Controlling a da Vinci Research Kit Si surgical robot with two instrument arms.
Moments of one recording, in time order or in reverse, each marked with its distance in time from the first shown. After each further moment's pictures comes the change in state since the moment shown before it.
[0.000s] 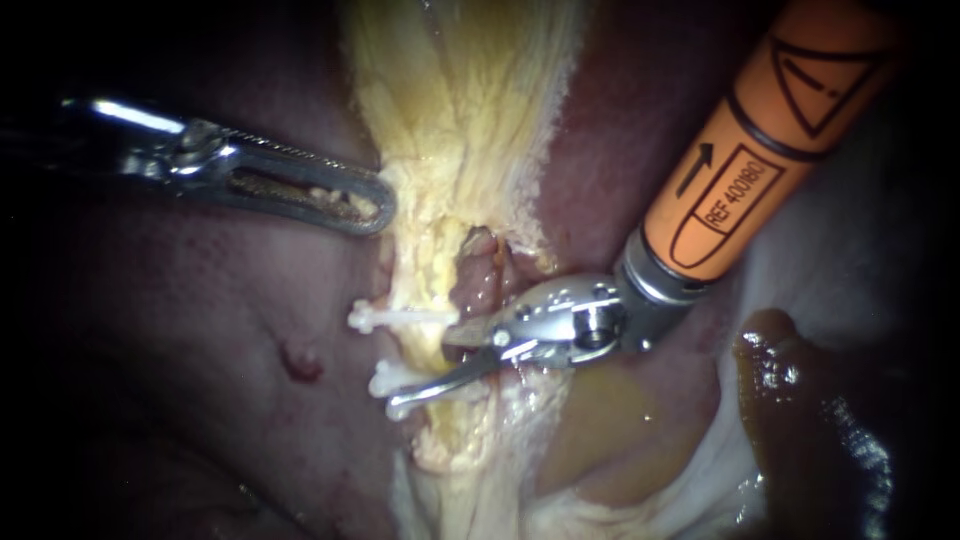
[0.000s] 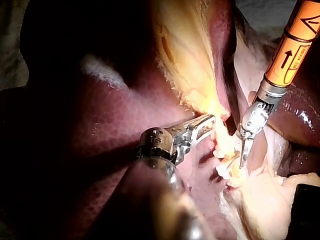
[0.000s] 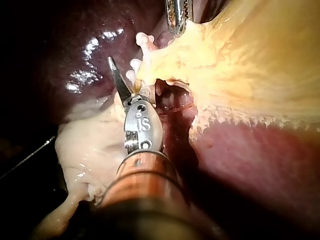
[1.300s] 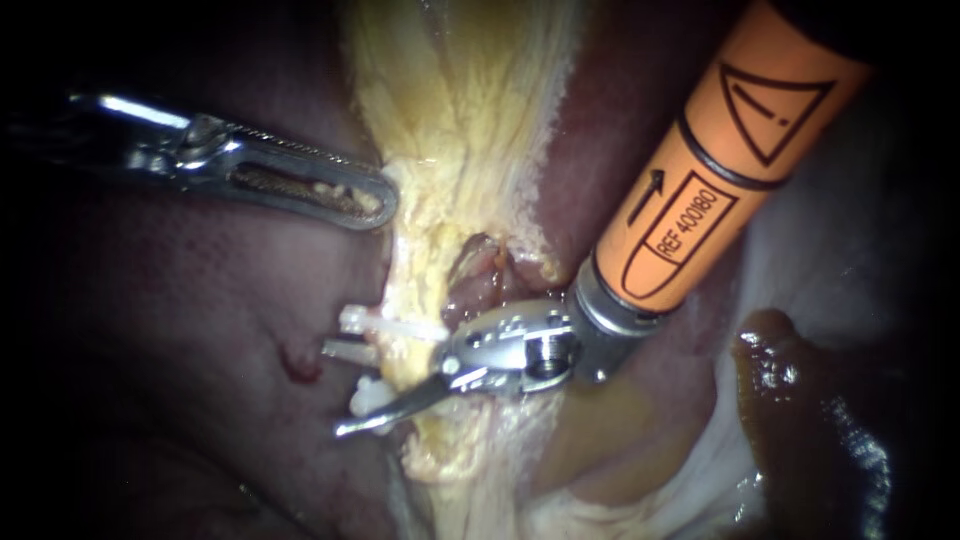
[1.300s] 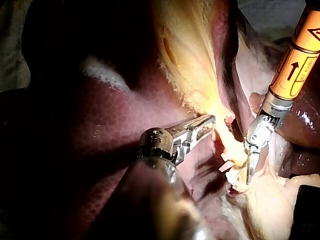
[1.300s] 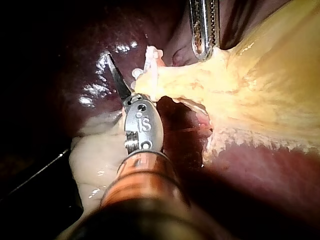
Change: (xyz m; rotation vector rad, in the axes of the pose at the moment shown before) right arm 0.003 -0.003 0.003 0.059 0.062 -0.006; left arm 0.000 0.001 0.000 0.001 0.001 -0.004
